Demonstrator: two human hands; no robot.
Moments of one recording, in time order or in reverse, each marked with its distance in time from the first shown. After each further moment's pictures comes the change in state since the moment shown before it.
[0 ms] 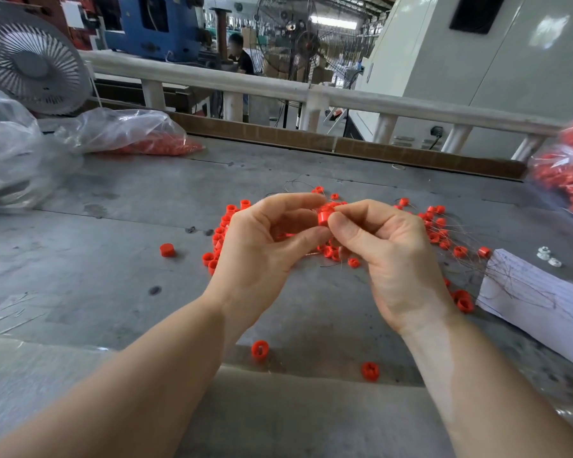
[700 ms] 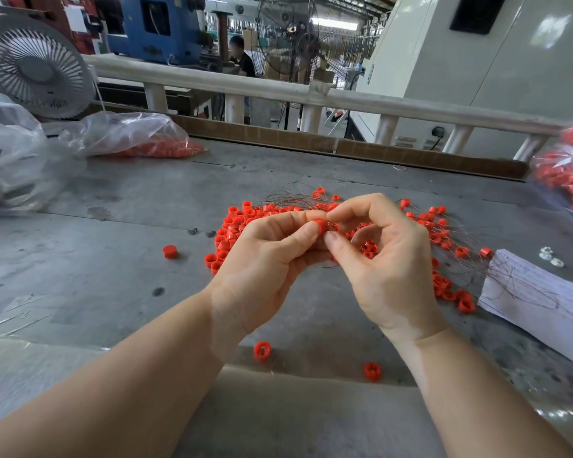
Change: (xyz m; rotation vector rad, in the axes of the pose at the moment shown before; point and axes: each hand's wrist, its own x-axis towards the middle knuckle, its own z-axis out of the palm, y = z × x) left_hand 0.004 -0.010 0.001 -0.441 -0.117 -0.309; right_hand -0.007 -0.001 0.006 -0.500 0.103 -0.377
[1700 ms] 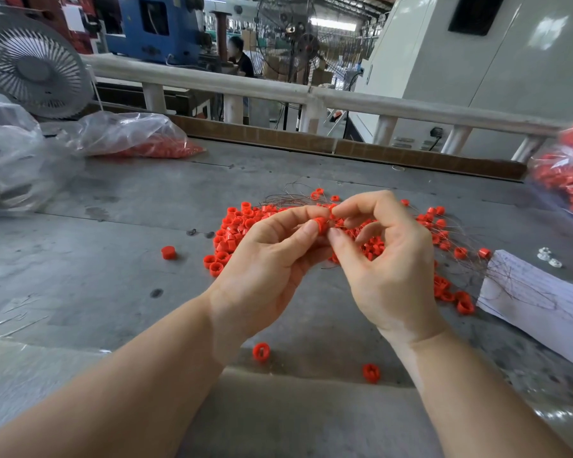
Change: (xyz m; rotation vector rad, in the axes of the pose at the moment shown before) left_hand 0.002 -0.006 -0.001 -0.070 -0.031 0.028; right_hand 0.001 0.004 0.001 -0.082 0.081 -0.076
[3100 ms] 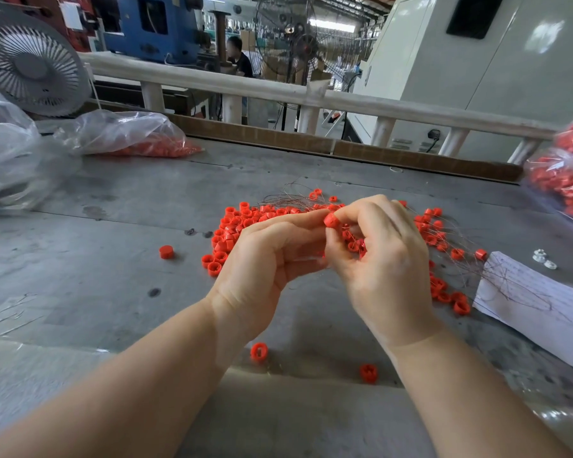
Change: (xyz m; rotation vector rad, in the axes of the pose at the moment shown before) left_hand -0.008 0.009 0.000 0.133 0.073 -0.095; right_hand -0.003 0.004 -0.001 -0.418 0.006 -0.245
